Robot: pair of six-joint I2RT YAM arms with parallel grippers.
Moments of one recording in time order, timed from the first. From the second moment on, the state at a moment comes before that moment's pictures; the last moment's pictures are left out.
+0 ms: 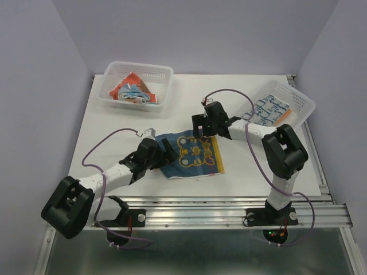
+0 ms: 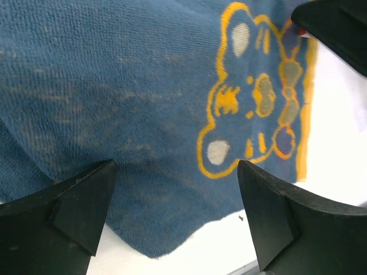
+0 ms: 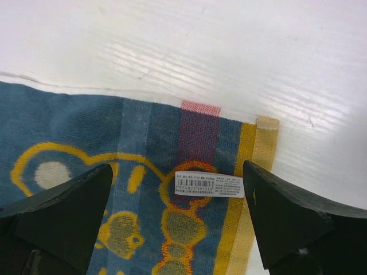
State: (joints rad) left arm -0.60 1.14 0.39 0.08 -0.04 -0.87; right arm 0.58 1.83 1.18 -0.13 0.05 0.31
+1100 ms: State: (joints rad) left arm -0.77 1.13 0.62 0.02 -0.07 -0.66; right arm 0.77 1.20 0.66 -0.21 0.33 0.68
